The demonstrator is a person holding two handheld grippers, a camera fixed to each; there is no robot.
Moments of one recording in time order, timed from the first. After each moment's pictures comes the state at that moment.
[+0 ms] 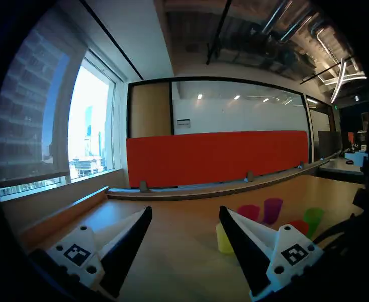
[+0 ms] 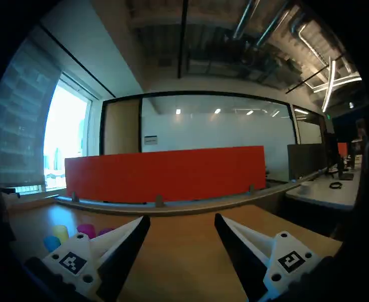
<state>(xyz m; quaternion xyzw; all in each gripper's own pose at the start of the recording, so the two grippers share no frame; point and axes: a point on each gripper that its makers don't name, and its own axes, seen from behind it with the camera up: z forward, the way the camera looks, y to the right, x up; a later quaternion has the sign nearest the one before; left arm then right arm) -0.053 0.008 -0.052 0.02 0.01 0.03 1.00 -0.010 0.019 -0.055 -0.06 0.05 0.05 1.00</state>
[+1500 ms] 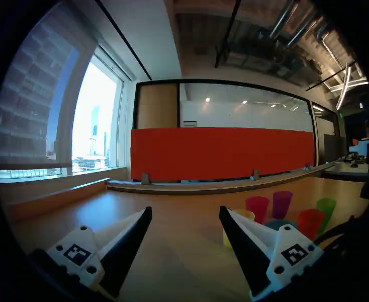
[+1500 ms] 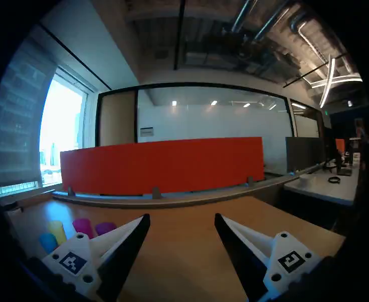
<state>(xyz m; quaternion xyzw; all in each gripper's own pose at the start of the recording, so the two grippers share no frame) -0.112 0.003 -0.026 0.04 0.03 0.00 1.00 -0.028 0.014 -0.040 -0.07 0.02 0.05 1.00</state>
